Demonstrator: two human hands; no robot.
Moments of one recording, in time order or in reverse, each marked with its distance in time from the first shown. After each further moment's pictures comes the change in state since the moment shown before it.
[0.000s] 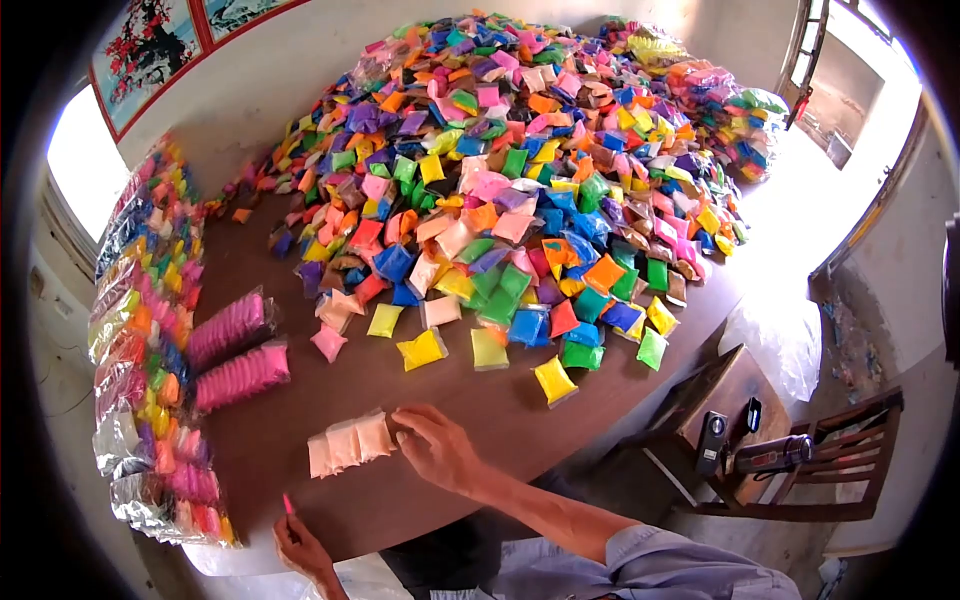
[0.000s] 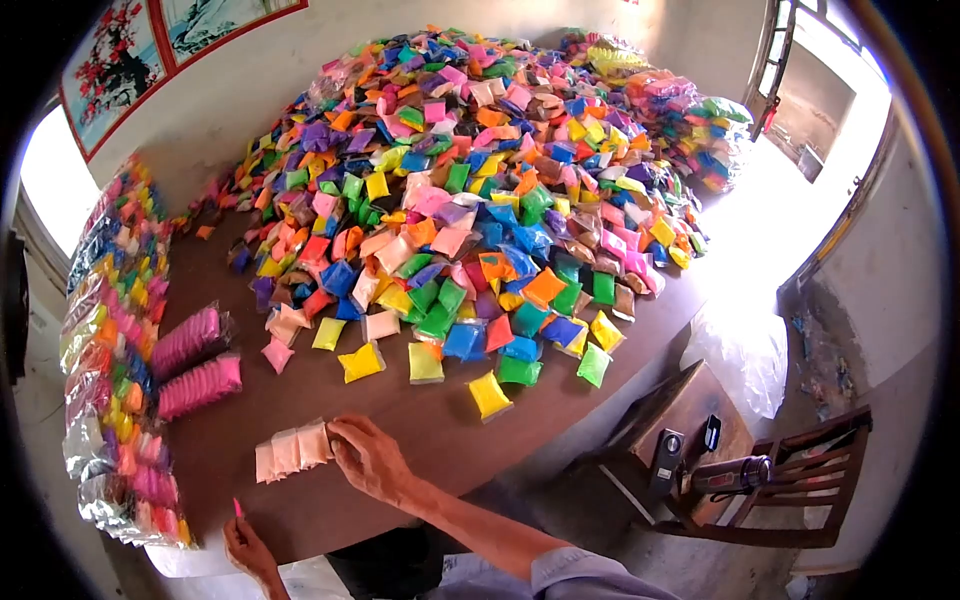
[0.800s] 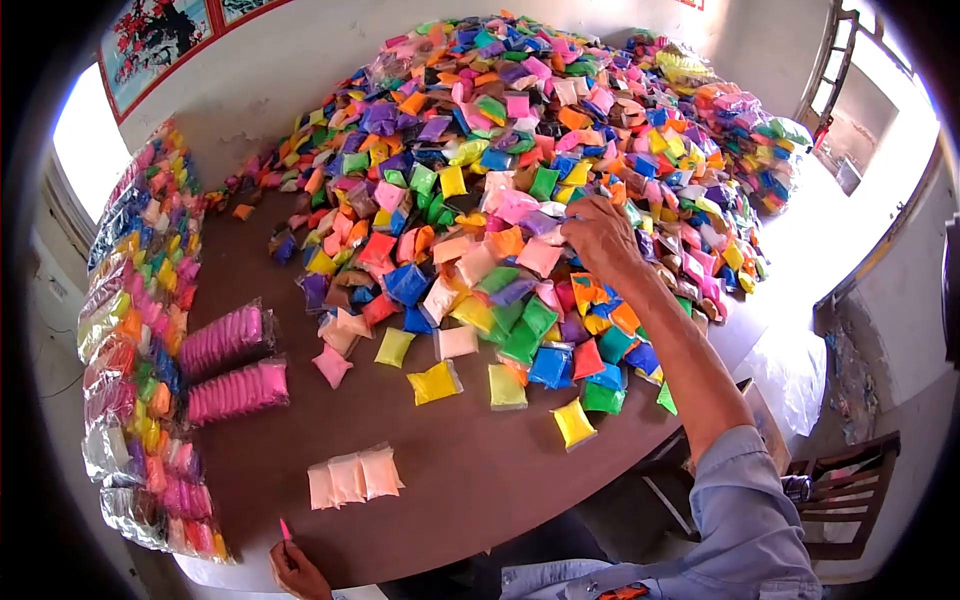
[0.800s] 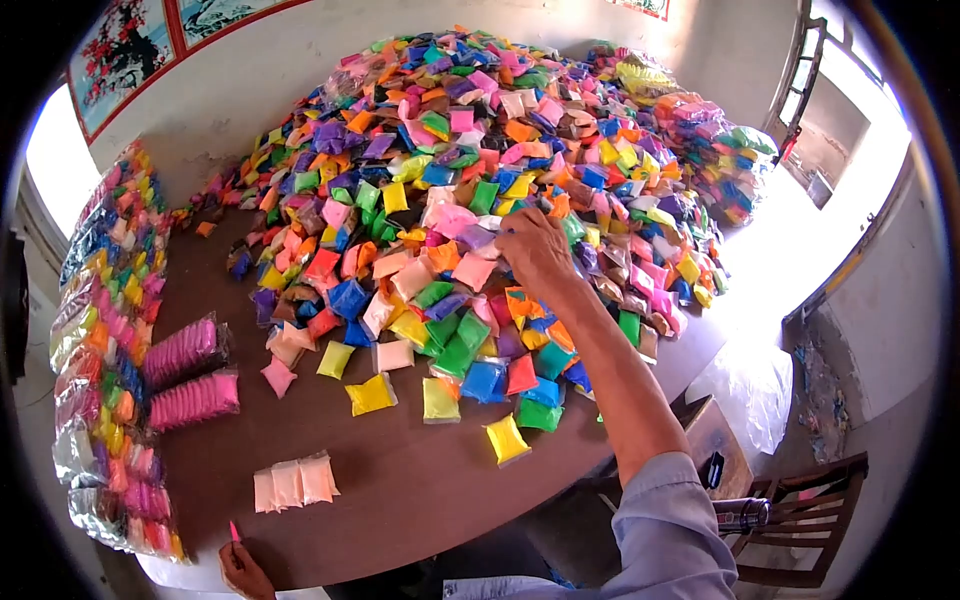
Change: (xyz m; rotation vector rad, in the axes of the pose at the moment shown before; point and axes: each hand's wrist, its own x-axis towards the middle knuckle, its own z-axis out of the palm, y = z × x) left_hand 0.011 0.039 -0.013 -0.114 -0.138 -0.084; right_hand 0.274 0.067 -0.279 -1.086 -0.060 -0.426
